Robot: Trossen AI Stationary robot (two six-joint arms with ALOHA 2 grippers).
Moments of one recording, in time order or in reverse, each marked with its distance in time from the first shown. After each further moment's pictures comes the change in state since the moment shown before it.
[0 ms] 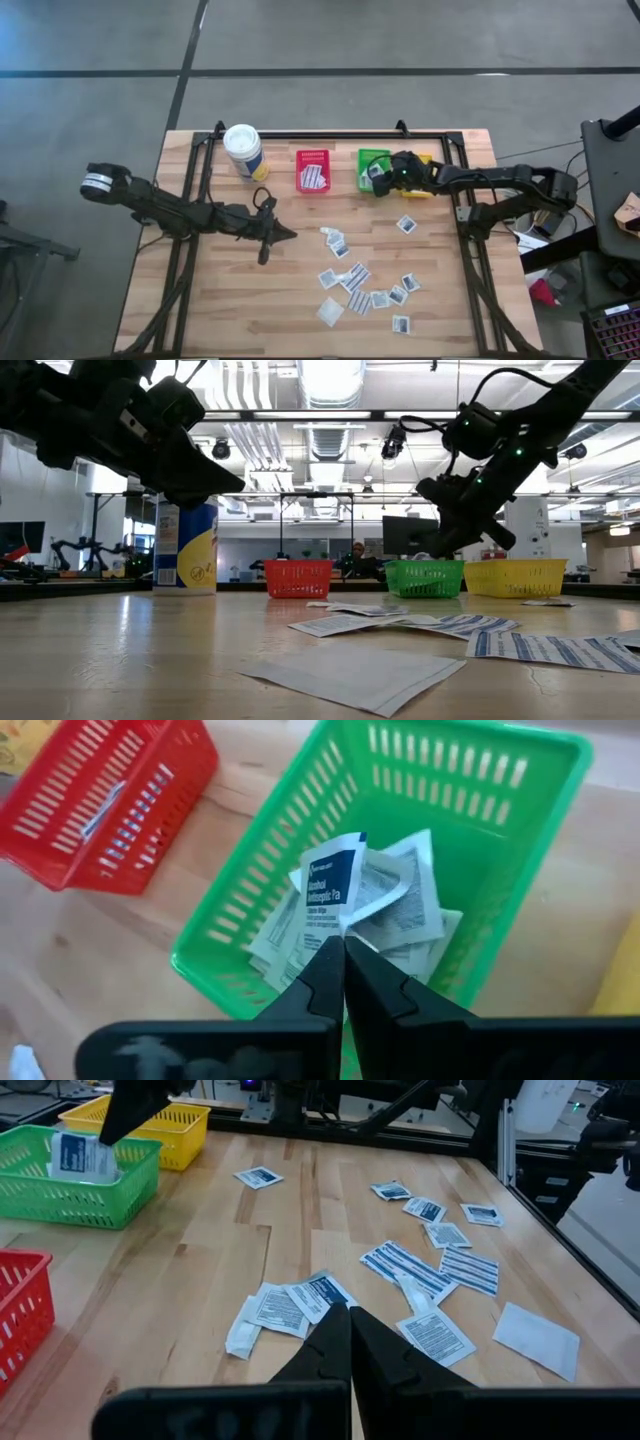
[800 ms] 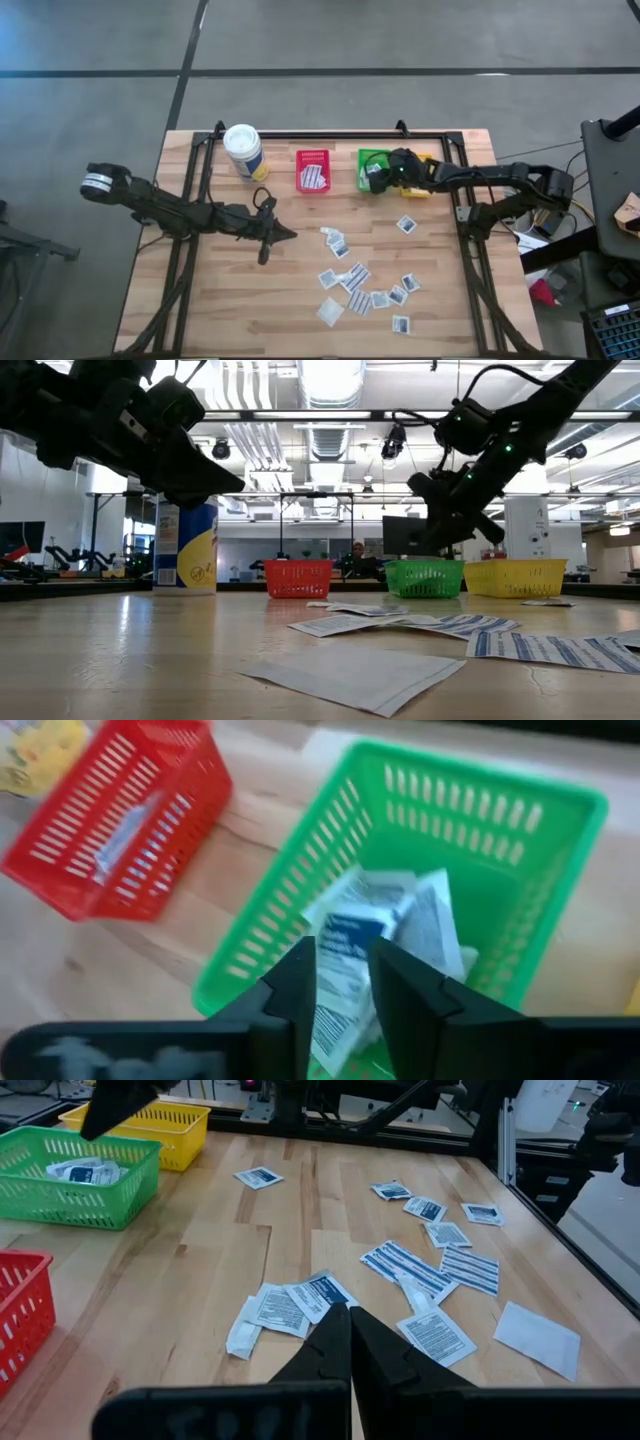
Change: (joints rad) left arm 0.000 0.000 0.000 -0.001 0.000 0.004; right arm 0.001 0.034 0.044 0.020 0.015 -0.014
